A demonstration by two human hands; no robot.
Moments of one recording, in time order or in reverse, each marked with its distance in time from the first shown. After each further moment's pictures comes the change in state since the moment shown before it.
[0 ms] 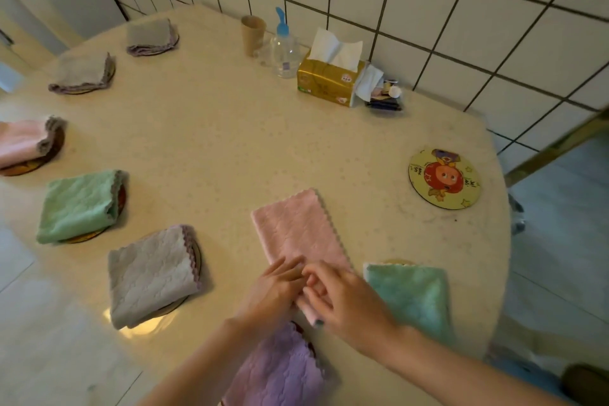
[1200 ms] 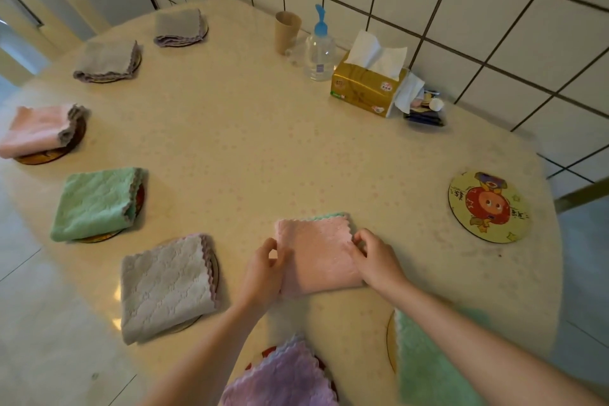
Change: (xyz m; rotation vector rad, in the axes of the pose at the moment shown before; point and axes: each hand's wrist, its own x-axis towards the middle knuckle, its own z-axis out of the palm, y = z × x) left_hand 0.025 -0.050 -0.031 -0.908 0.314 -1.028; right_hand 0.102 0.085 0.017 0.048 0.020 0.576
